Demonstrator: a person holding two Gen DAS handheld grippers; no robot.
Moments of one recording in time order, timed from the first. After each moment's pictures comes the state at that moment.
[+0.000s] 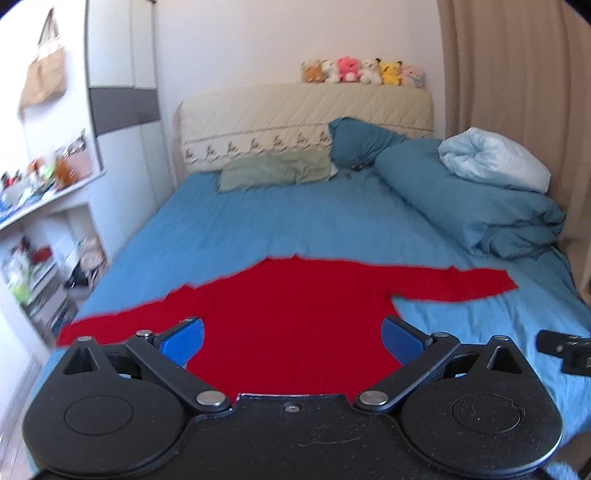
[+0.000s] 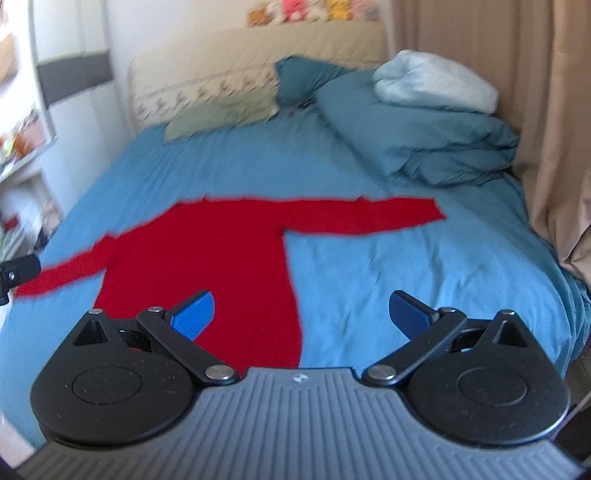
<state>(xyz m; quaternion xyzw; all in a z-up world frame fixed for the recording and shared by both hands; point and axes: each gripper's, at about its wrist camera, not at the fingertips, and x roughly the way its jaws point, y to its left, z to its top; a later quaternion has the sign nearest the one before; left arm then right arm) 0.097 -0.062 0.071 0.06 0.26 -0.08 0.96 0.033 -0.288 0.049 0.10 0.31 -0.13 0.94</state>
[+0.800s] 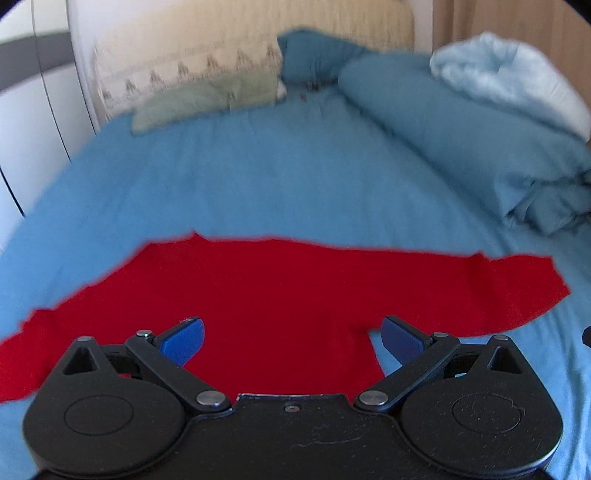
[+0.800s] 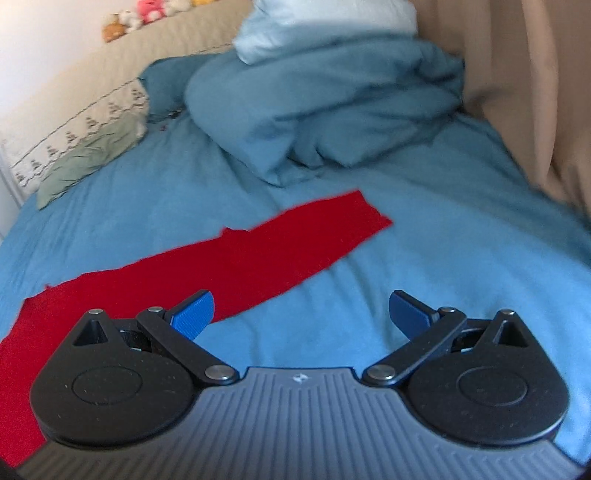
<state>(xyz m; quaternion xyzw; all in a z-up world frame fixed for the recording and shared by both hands) 0.404 -0.227 -0.085 0.08 0.39 -0.14 0.90 0.271 -0.545 -0.135 0.20 0.30 -0.26 0.89</state>
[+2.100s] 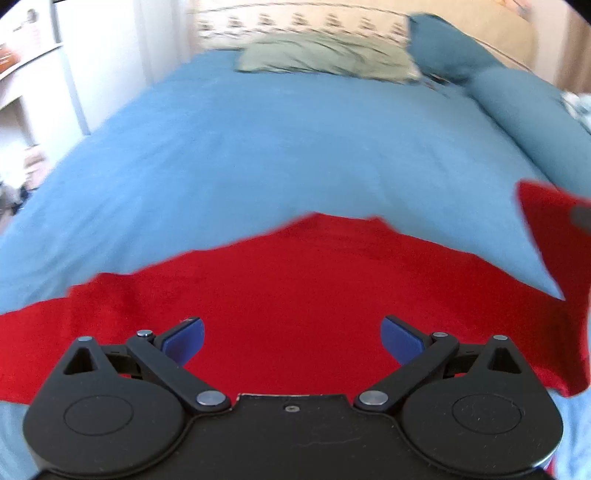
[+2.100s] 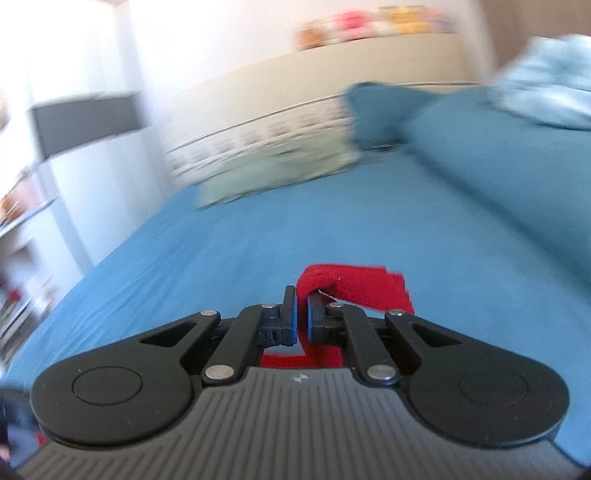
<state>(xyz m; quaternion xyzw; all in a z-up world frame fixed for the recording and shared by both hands) 0.502 -0.035 -0.111 0.01 0.43 -0.01 0.90 0.533 -0.309 -0.109 0.12 0.21 0.02 0.97</state>
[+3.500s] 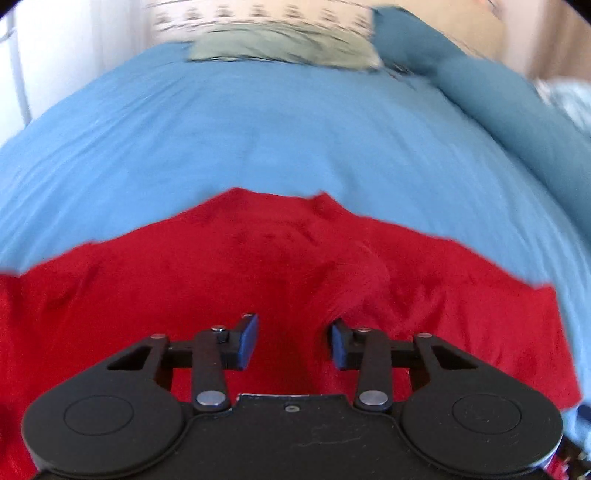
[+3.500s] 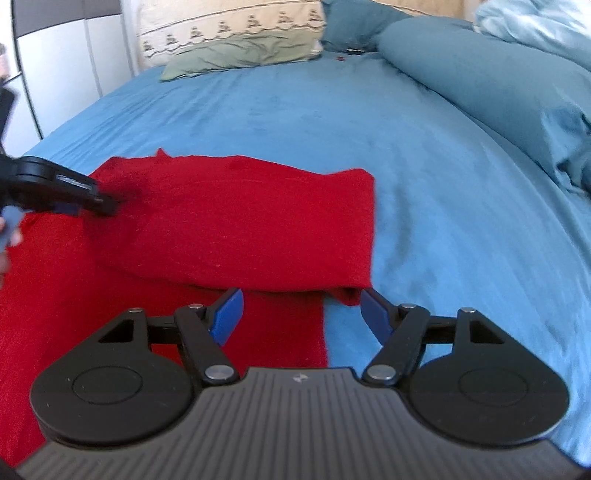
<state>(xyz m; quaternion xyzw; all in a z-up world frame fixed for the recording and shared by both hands) 0.550 -0.081 -0.181 -0.03 0.43 -0.09 0.90 0.436 -0.345 -0.223 0.05 0.36 -0.06 0.93</state>
